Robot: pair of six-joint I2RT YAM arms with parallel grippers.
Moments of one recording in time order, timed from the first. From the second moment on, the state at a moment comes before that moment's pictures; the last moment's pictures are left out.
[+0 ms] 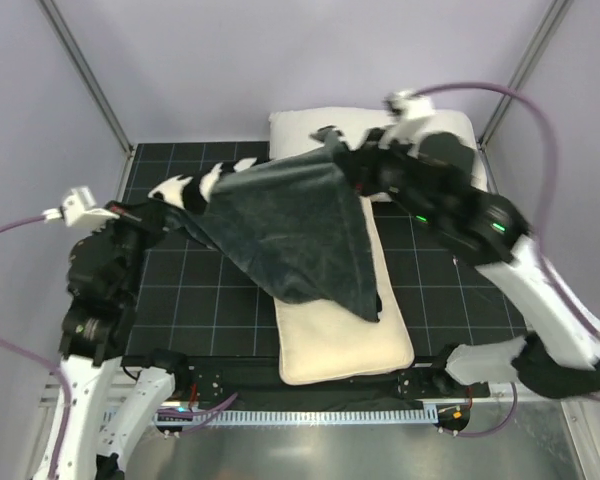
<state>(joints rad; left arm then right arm) -0.21 0.61 0.97 -0.39 -0.26 -0.68 0.84 1.37 1.82 -0.67 0.30 0.31</state>
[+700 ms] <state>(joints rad) -0.21 0.60 1.59 -0.50 0.00 -0.63 0.85 1.01 1.81 -0.60 -0.13 0.33</state>
